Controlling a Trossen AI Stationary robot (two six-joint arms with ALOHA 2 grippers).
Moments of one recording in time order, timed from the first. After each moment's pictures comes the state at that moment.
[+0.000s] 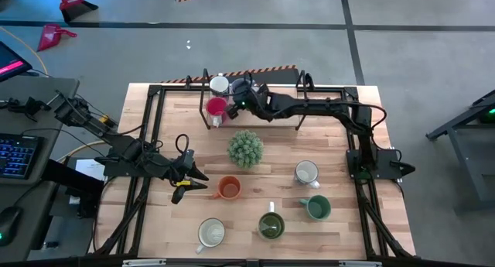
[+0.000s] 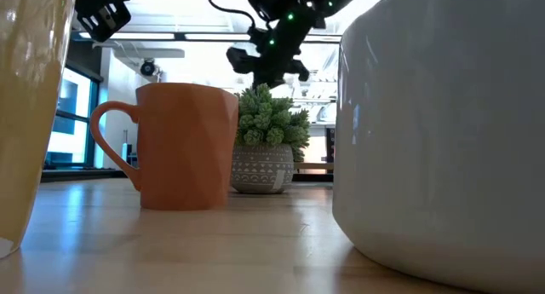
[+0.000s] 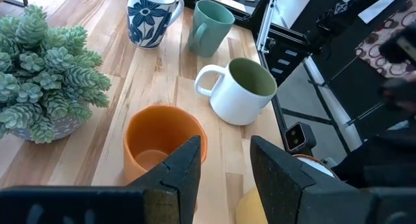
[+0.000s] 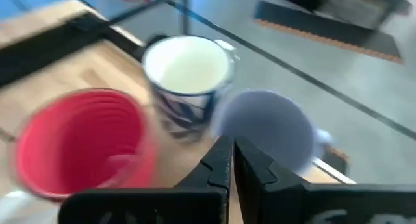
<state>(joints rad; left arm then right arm) -0.53 0.91 0.62 -0.16 -0.26 -0.55 -0.24 2.02 1.72 -0.38 0.58 0.32</state>
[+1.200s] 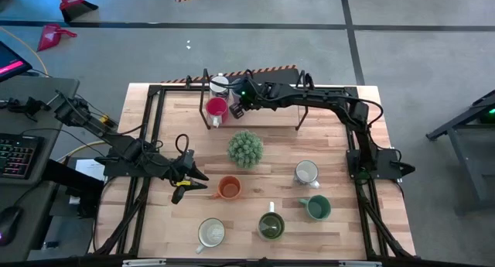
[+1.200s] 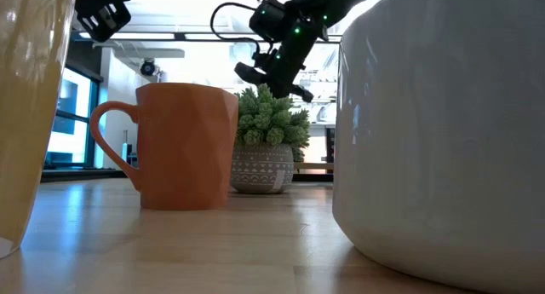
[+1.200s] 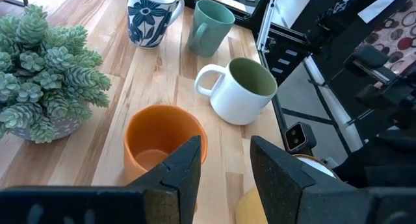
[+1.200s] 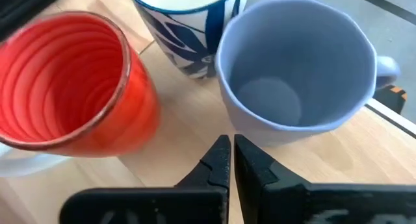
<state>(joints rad) -0.53 0.91 0.62 -0.16 -0.26 -0.55 -0.33 2.07 1.79 -0.59 0.25 0.43</state>
